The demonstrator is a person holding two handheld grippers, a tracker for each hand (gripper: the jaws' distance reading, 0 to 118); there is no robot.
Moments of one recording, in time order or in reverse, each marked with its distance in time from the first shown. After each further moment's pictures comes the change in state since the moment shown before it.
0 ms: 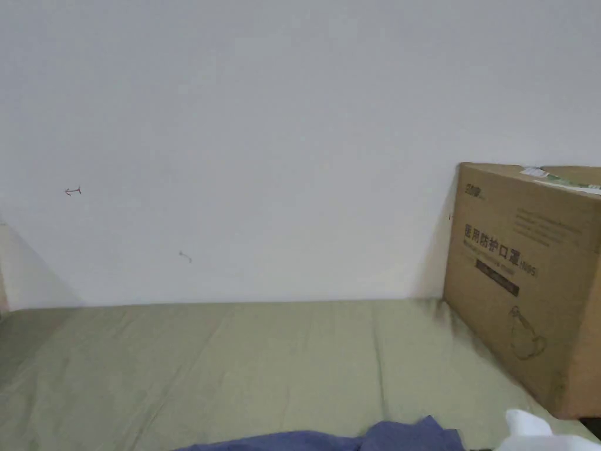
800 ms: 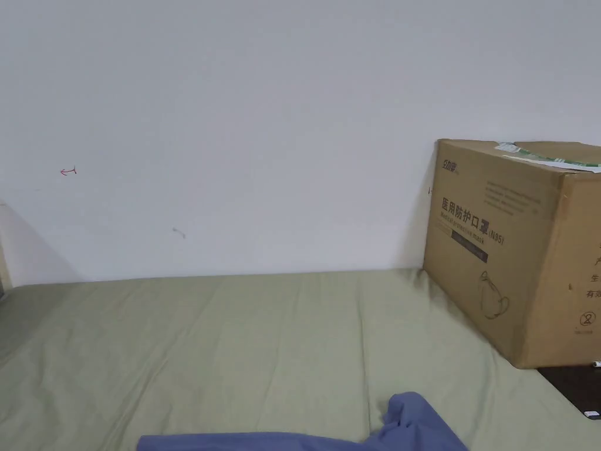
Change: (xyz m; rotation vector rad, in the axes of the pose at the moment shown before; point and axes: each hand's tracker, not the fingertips) left arm 0.001 -0.137 0.141 0.028 -0.032 0.107; right arm 0.037 -0.172 0.143 0.063 -0.121 0.013
